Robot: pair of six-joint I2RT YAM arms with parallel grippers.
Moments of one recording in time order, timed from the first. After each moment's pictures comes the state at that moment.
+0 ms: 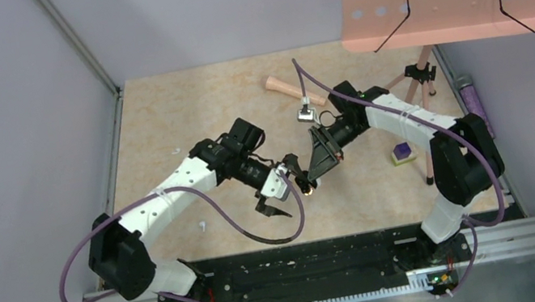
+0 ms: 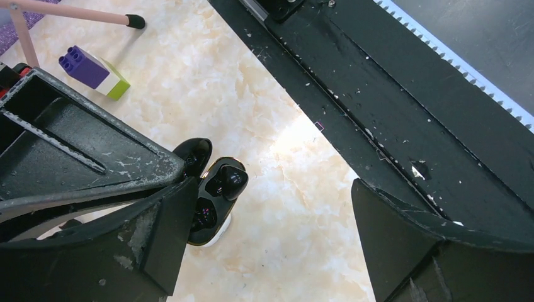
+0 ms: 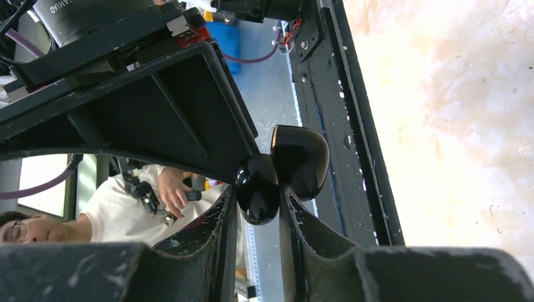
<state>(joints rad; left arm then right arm) -0.73 1.43 1.16 -0.84 1.05 1.37 0.45 1.66 1.20 -0.91 -1.29 -0.08</state>
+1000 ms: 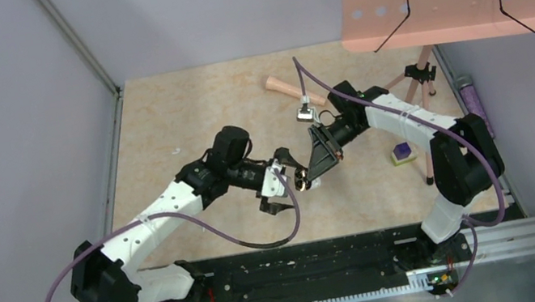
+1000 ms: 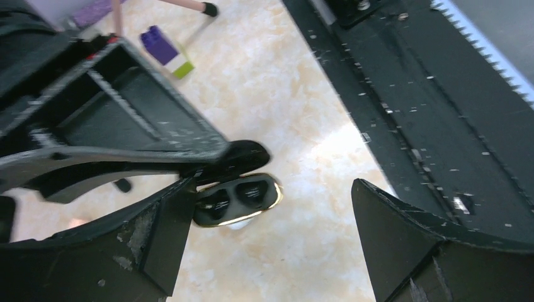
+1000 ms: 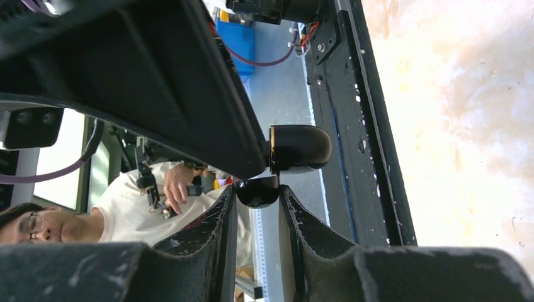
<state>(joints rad) -0.74 1.24 0.95 -0.42 0.95 0.99 0.45 1.65 1.21 -0.90 -1.34 -0.07</state>
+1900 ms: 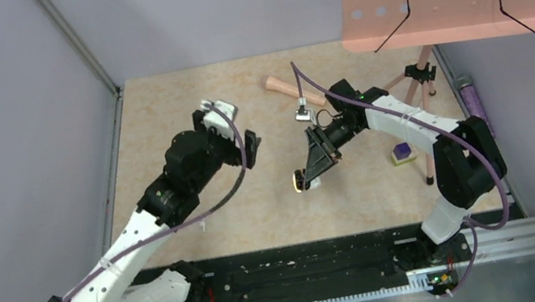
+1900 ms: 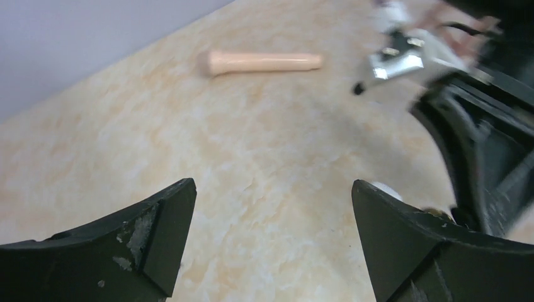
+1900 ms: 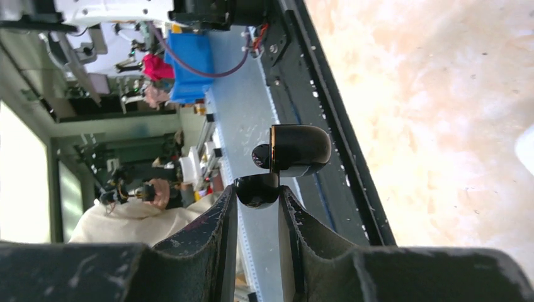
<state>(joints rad) -0.71 0.92 0.88 -0.14 0.01 0.12 0.47 1.65 1.20 -0.86 -1.19 0.02</state>
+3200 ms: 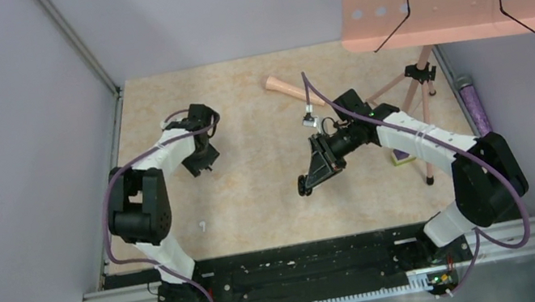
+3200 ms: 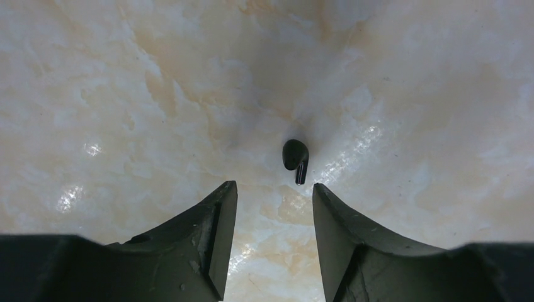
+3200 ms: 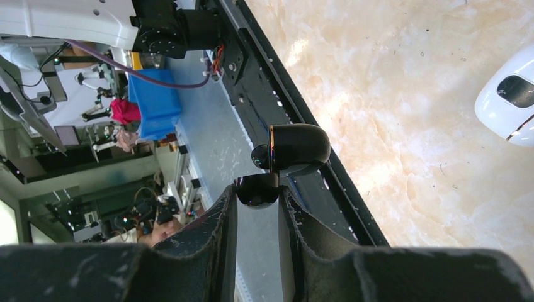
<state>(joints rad) -0.25 1.76 1.20 -0.74 -0.39 -0.90 0.50 1.48 1.02 -0.62 -0.97 0.29</state>
